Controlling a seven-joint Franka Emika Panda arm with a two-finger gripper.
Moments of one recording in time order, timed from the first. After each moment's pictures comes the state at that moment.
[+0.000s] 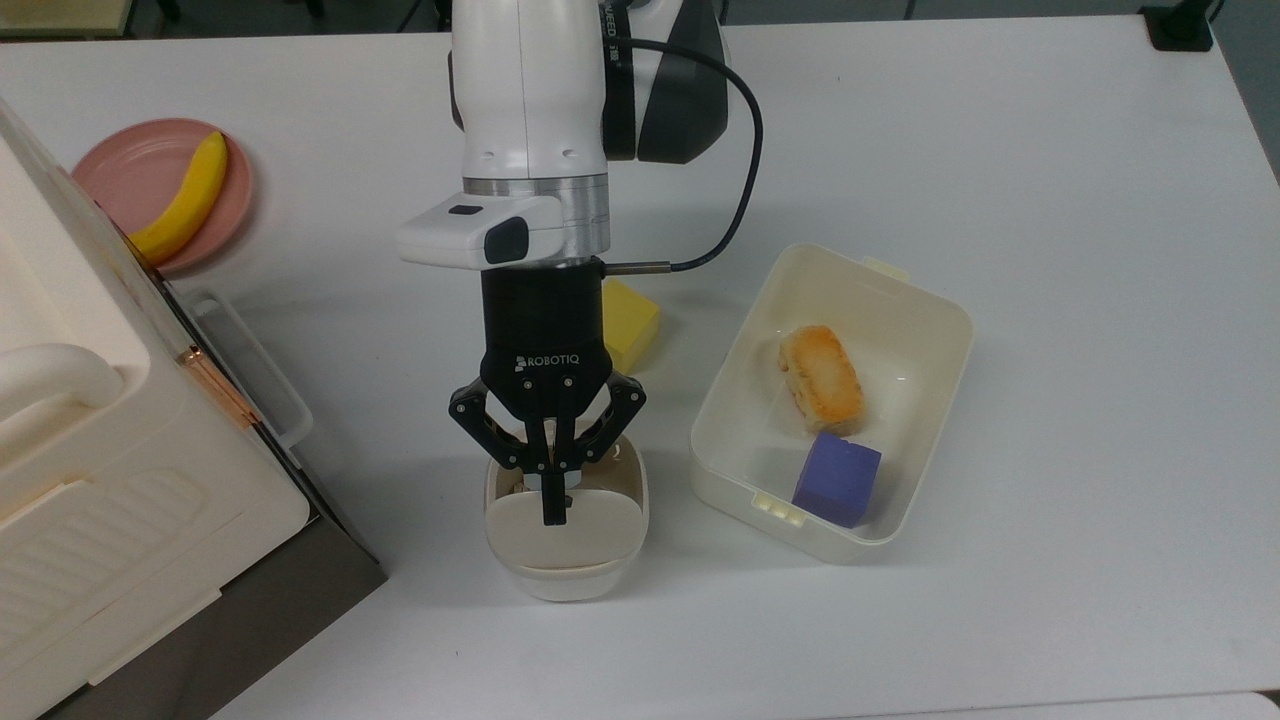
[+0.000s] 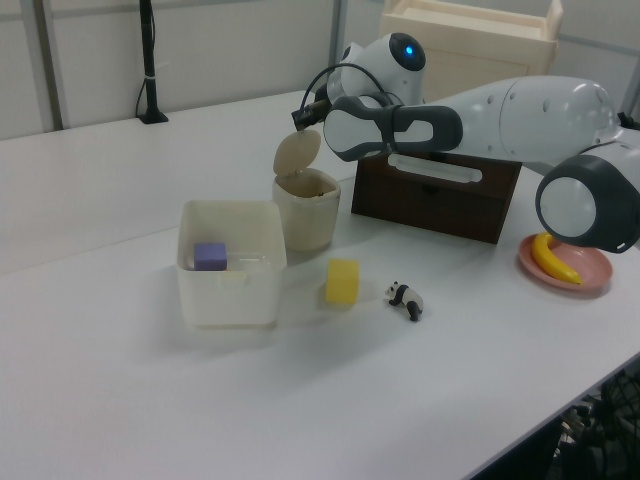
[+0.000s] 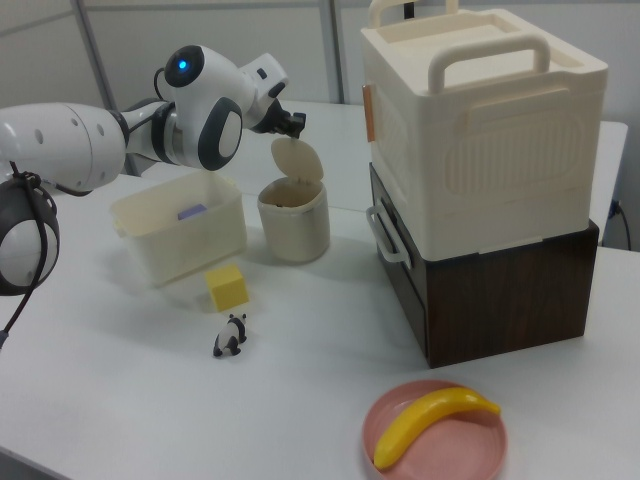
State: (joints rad) arm 0.07 0.59 -0.03 -1.35 0.03 2.82 -0.11
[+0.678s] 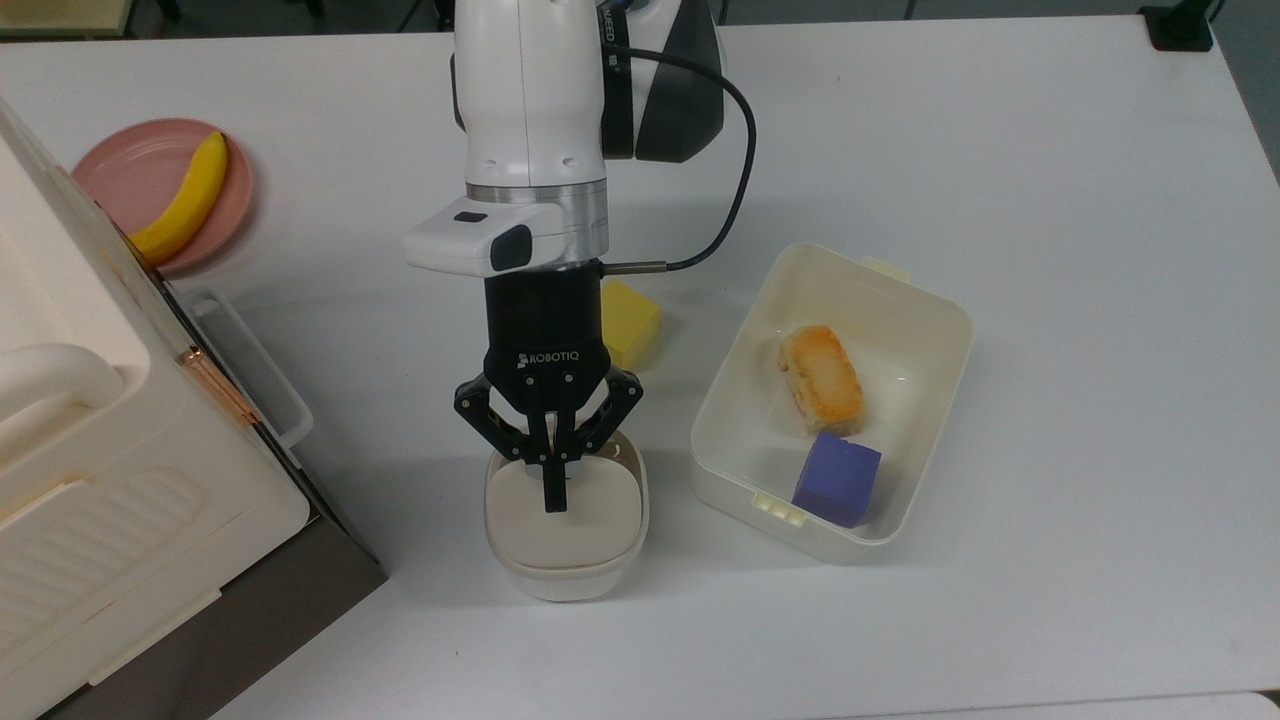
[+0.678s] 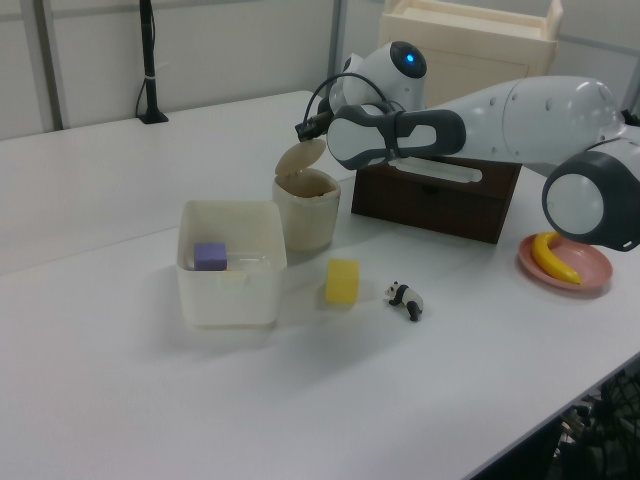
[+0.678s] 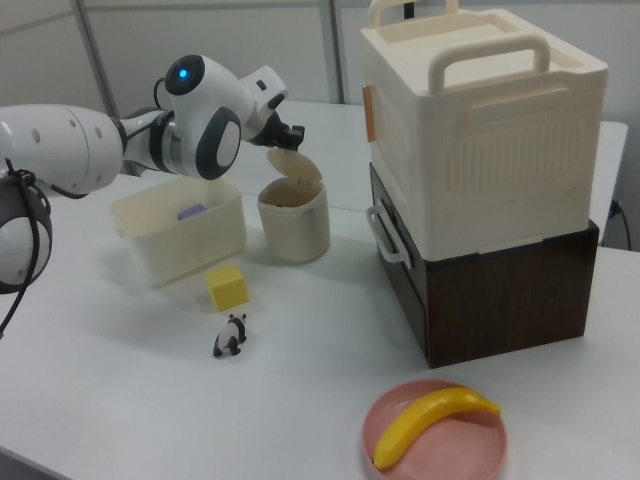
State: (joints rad) arm 0.07 0.56 -0.03 -1.43 0.03 2.82 -0.14
